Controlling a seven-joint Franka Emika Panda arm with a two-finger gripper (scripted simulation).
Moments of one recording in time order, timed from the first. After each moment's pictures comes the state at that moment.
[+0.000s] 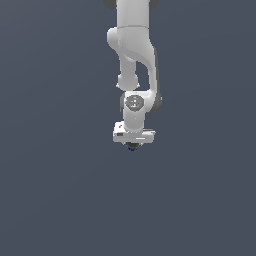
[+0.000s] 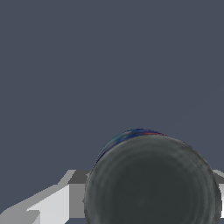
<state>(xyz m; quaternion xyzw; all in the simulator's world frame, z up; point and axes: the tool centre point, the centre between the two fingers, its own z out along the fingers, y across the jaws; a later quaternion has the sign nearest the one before) -0.060 0.025 0.015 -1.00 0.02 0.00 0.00</state>
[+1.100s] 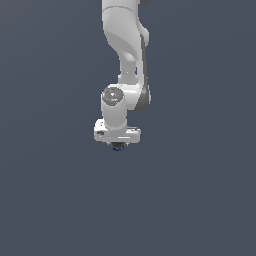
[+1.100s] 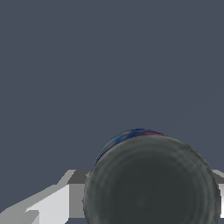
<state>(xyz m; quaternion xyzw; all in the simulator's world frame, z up) -0.029 -0.048 0.068 -1.00 0.02 0.00 0.00</state>
